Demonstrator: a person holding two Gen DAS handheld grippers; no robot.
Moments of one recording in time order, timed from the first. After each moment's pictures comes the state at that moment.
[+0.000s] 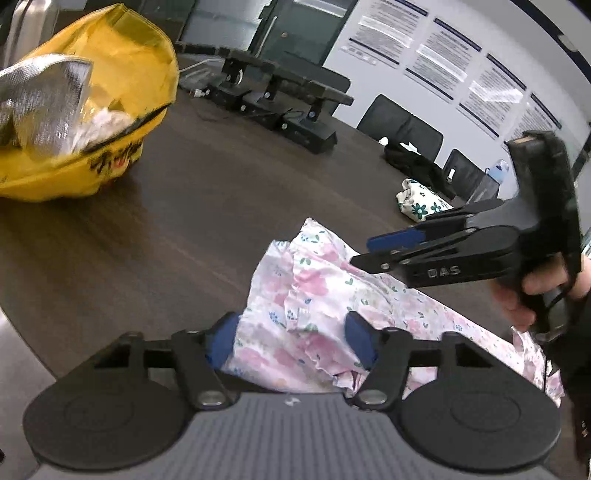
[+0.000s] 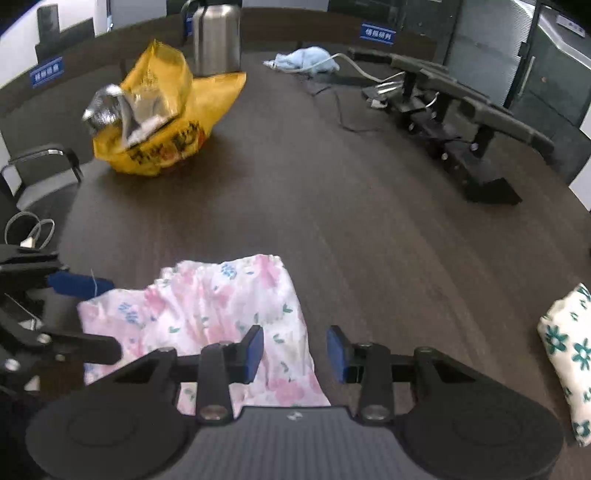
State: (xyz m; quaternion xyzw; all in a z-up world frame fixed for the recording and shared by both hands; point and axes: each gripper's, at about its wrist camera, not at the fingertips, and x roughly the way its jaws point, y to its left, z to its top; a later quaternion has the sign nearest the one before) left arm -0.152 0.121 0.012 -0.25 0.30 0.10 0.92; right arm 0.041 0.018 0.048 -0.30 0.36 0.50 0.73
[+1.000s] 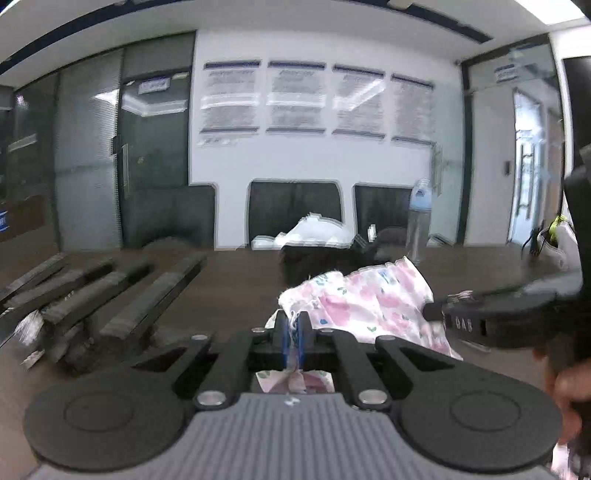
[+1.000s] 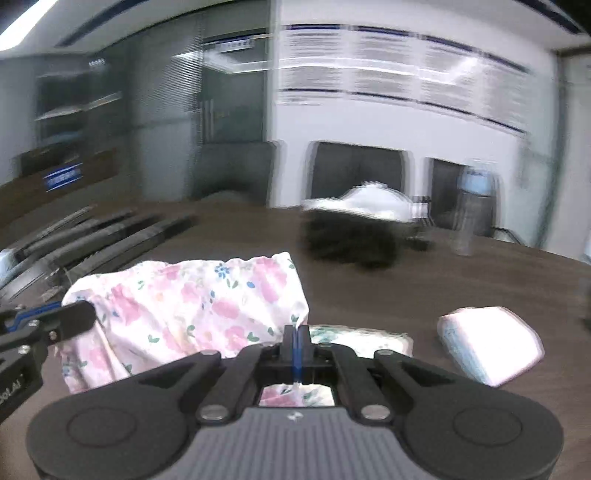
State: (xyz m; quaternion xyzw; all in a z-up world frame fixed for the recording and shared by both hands) left arm 0.149 0.067 0.134 0.00 0.16 -0.04 0.99; right arm 0.193 -0.096 0.134 -0.03 0.26 0.07 0.96
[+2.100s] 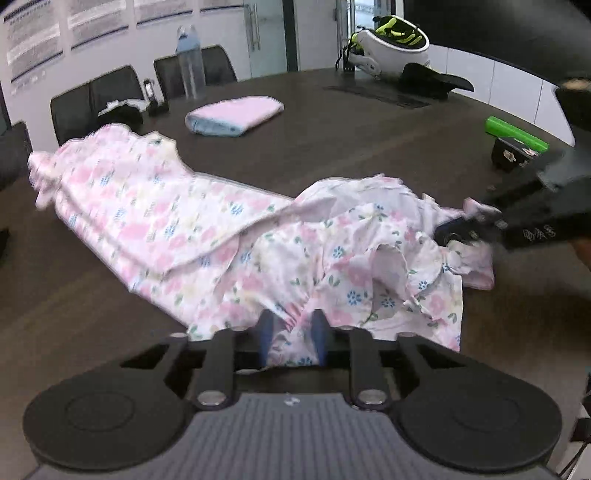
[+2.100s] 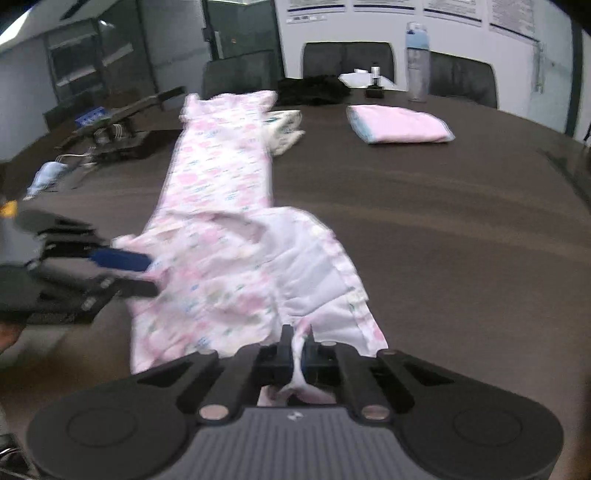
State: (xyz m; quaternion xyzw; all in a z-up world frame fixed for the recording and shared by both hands) left arm 0.006 -0.081 0.018 0.15 0.36 -0.28 0.88; right arm -0.046 -0.320 0.018 0.01 0.40 0.18 0.90
